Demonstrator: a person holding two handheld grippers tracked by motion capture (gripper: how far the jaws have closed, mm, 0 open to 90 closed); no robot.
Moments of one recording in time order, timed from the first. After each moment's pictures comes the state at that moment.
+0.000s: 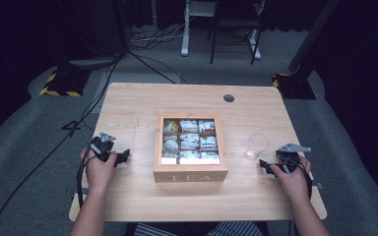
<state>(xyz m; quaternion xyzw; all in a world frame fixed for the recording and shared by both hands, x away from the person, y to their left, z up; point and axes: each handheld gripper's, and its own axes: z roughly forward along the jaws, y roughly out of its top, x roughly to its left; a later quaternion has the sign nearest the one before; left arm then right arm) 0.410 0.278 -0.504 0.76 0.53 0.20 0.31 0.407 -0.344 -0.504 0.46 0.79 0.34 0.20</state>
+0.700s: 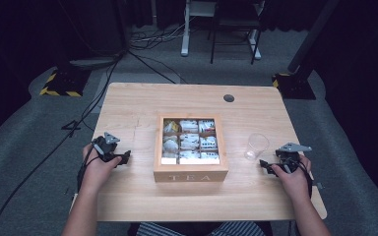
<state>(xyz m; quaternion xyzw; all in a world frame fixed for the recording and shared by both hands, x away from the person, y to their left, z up) 0.401 0.269 -0.485 0.78 0.51 0.22 0.29 0.410 -0.347 -0.504 0.45 0.80 0.35 0.20</state>
